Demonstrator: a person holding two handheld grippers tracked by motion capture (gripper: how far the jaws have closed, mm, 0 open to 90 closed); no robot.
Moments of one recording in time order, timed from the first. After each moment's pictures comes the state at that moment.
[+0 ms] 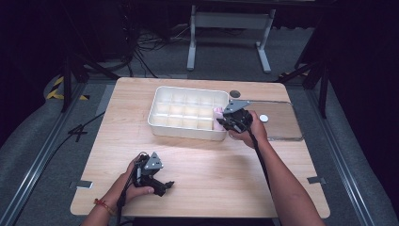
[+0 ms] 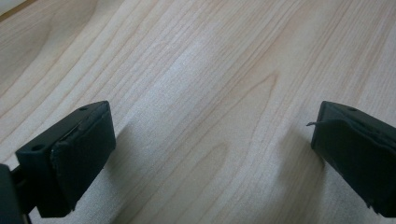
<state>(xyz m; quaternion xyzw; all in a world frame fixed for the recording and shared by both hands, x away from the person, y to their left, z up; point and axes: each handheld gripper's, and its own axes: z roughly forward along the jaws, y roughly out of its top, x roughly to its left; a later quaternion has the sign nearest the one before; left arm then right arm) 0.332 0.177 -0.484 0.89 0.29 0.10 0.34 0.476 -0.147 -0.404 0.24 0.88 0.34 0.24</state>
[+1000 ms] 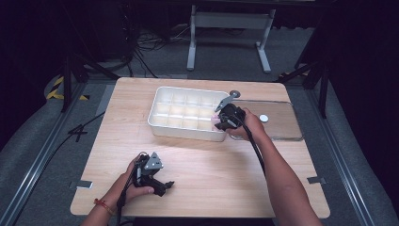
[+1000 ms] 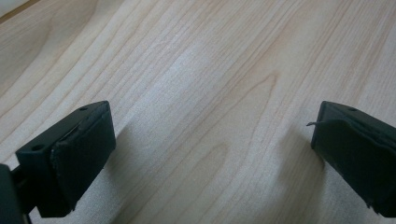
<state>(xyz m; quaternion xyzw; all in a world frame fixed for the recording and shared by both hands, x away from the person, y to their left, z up) 0.332 0.177 -0.484 0.89 0.28 0.10 0.34 0.504 -0.131 -0.408 0.23 0.93 0.24 0.13</state>
